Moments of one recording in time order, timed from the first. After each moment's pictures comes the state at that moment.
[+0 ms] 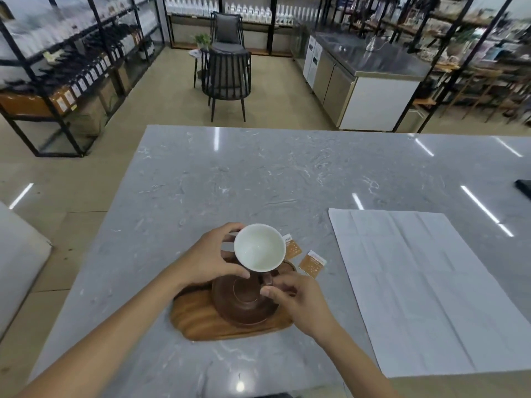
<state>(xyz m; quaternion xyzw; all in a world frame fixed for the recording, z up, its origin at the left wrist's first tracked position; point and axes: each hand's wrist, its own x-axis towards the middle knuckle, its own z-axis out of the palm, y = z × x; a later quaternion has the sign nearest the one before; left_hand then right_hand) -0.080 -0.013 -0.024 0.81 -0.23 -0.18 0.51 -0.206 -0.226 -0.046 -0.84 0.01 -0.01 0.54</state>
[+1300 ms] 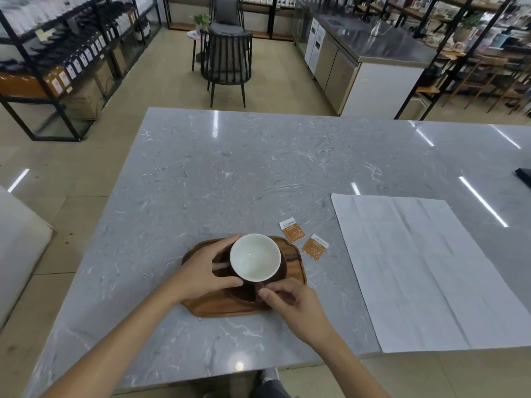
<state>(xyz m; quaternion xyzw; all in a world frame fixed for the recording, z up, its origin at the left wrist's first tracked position) -0.127 0.020 -0.069 0.79 -0.20 -0.22 0.53 -0.245 -0.205 -0.070 -0.85 0.06 0.03 0.52</state>
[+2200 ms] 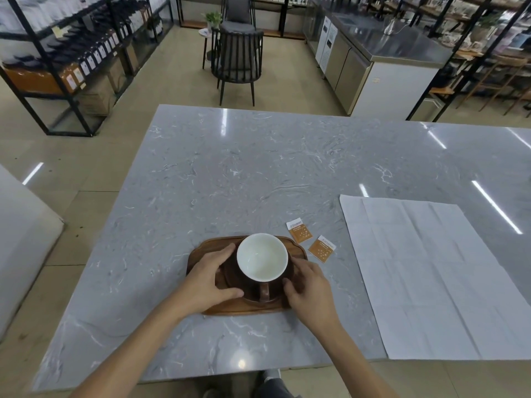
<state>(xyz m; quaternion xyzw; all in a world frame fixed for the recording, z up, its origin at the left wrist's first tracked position) -0.152 0.025 -0.081 0.87 -0.15 -0.16 0.44 -0.222 -0.218 -0.078 -0.93 0.09 -0.06 0.36</state>
